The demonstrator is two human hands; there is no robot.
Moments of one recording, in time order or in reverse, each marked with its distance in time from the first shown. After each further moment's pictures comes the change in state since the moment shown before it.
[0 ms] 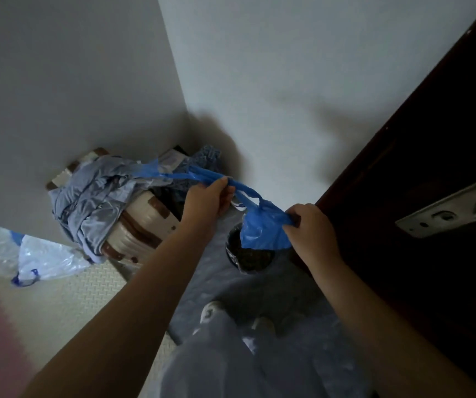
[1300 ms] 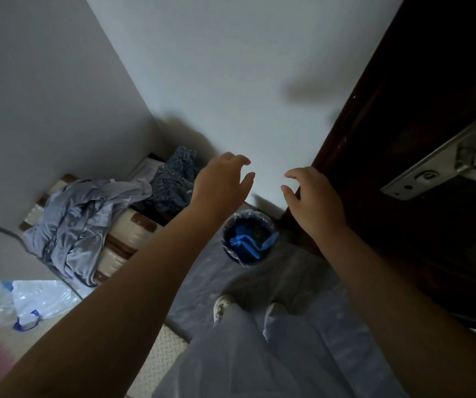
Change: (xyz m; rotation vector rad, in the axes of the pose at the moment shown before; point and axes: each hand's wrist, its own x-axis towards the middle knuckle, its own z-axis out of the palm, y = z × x) left_hand 0.029 0.005 0.052 1.404 -0.280 0.909; right_hand 0.020 0.008 -0.024 -0.058 0.206 -0.041
